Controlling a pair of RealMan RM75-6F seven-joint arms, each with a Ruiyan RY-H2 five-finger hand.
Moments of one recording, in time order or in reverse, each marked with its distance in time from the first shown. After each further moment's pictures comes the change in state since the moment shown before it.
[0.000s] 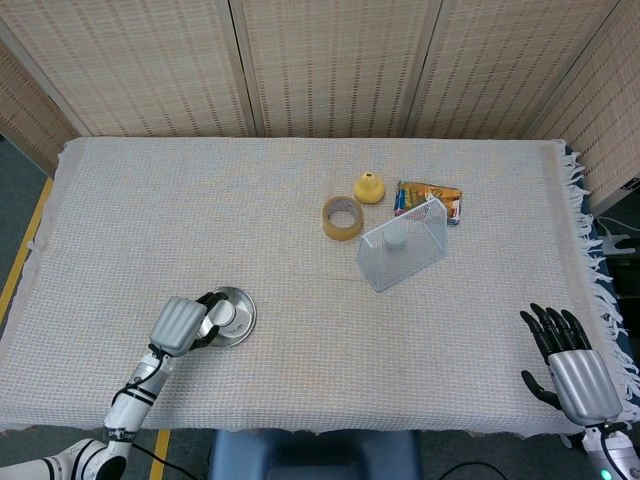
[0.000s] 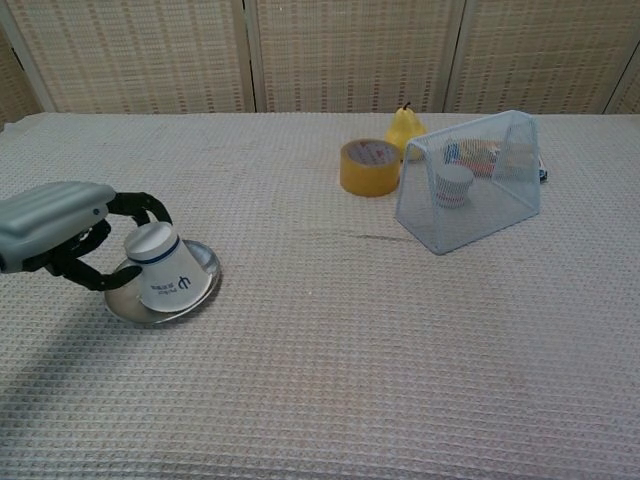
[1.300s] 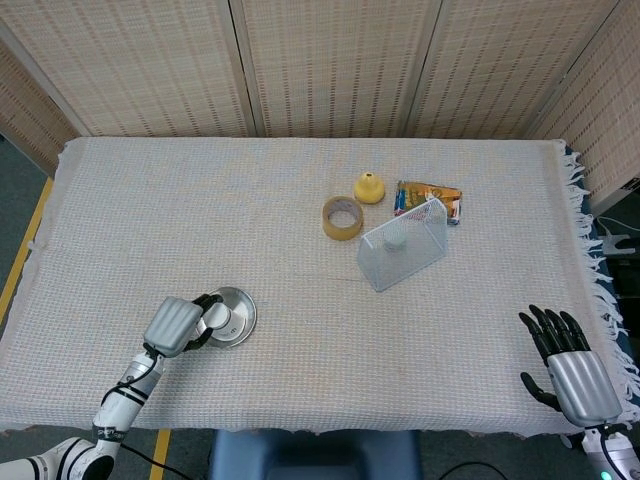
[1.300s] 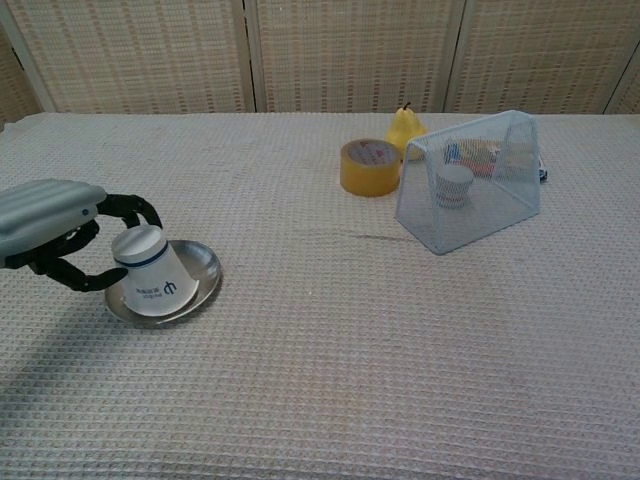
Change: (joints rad) left arm -0.009 0.044 0.011 -0.001 -0.002 -0.013 0.074; right arm -0.002 0.006 -0.005 -0.007 -0.004 -0.002 0.004
